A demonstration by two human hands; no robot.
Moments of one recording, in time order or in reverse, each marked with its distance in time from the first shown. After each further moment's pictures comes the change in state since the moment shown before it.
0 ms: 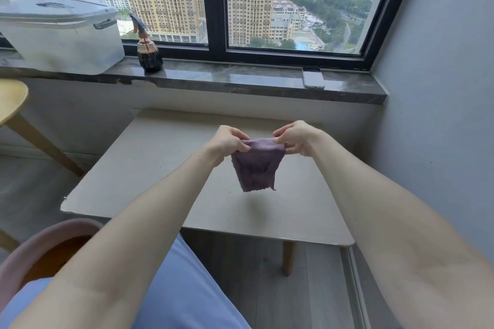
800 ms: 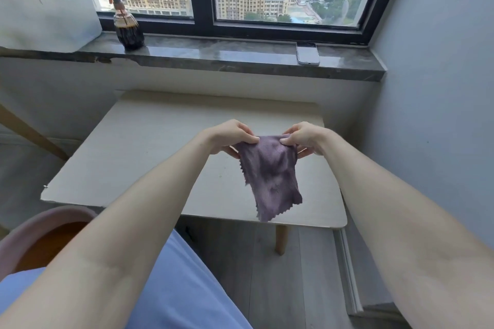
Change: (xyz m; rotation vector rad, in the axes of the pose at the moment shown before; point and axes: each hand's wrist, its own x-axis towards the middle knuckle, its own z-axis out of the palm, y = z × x) left_hand 0.014 -0.007 0.028 0.183 -0.365 -0.033; right_hand 0.013 0.052 -0.030 -0.320 -0.079 0.030
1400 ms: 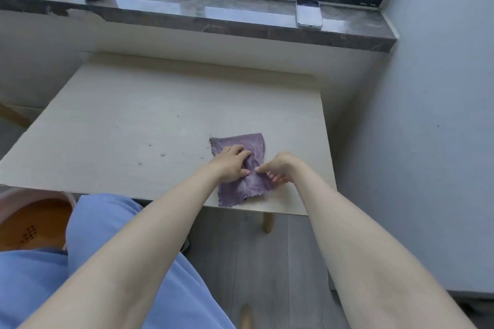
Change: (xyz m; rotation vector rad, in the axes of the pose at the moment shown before) left_hand 0.068 -0.104 0.089 0.802 -0.012 0.054; right_hand 0.038 0.079 0.073 -0.072 -0.155 0.346
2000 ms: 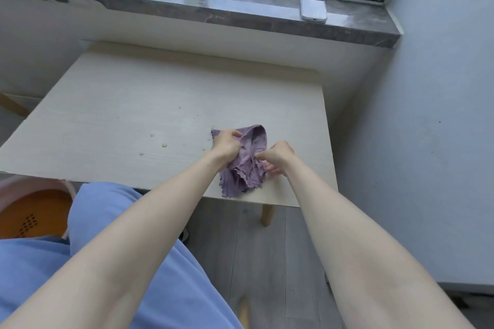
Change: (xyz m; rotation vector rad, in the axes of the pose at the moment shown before) left_hand -0.011 0.012 -0.017 -0.941 0.296 -0.376; right_hand 0.011 -0.001 0.016 0.141 0.237 -0.094
